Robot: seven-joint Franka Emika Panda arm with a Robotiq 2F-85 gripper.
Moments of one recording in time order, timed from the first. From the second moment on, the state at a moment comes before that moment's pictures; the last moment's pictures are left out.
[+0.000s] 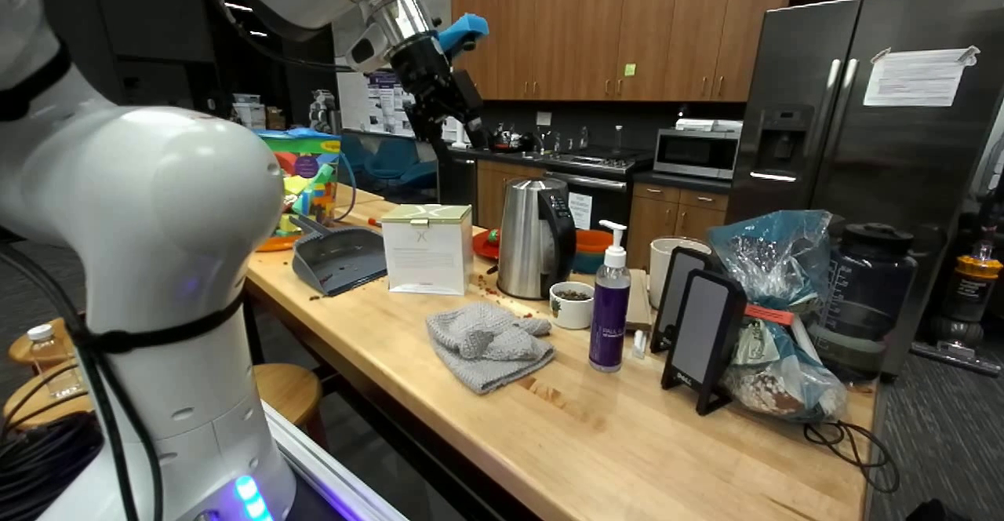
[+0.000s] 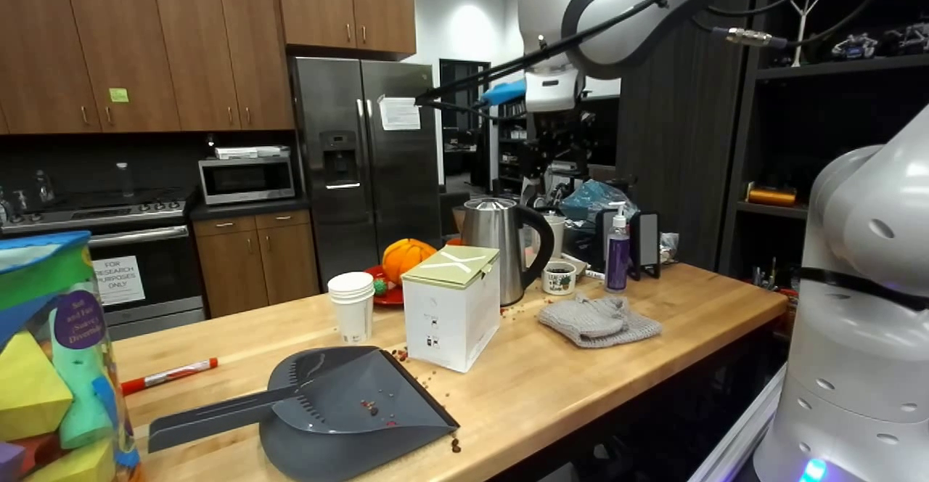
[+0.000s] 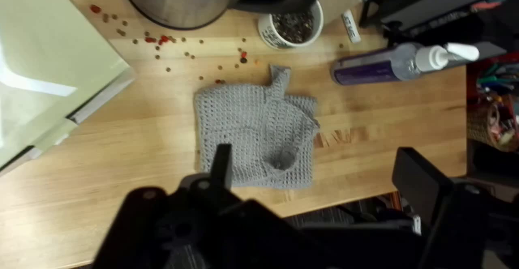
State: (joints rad) arm 0.25 -0.63 -0.04 -2.61 -0.51 2.06 -2.49
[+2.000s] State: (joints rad) arm 0.74 -0.81 -0.74 -2.67 -0.96 1.71 -2.60
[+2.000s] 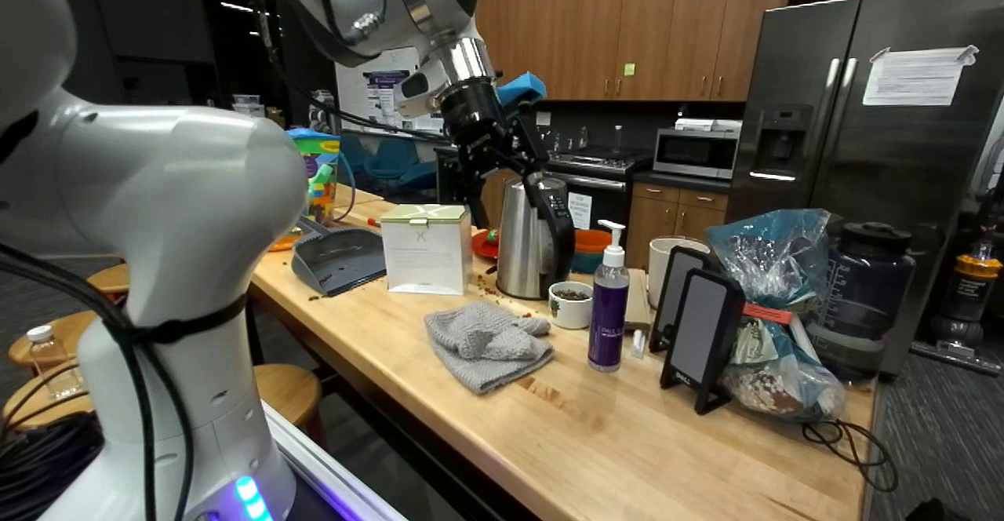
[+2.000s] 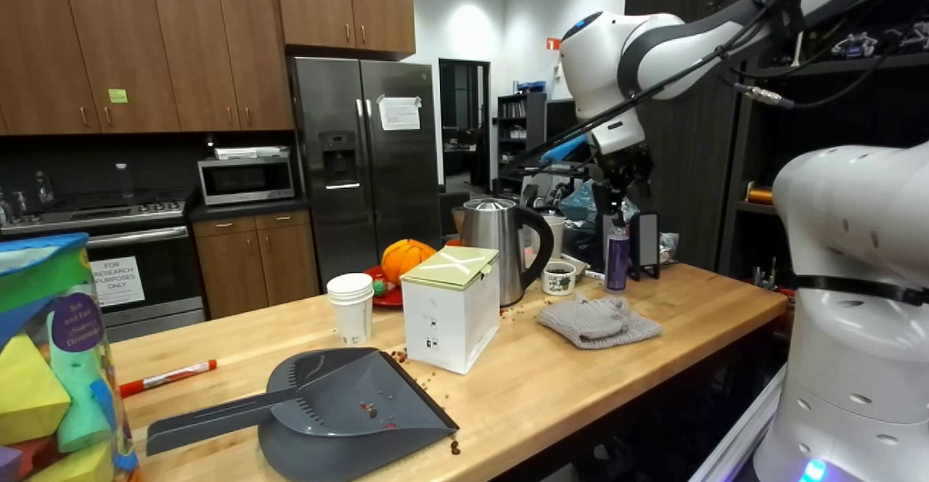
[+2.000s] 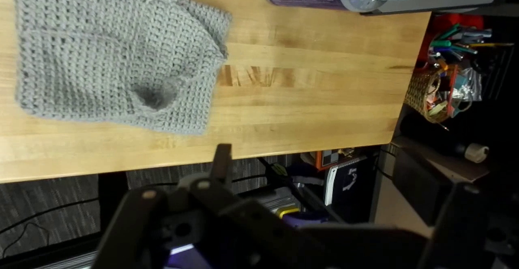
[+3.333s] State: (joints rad) arm 0.77 -0.93 -0.83 -2.67 -1.03 1.66 -2.60
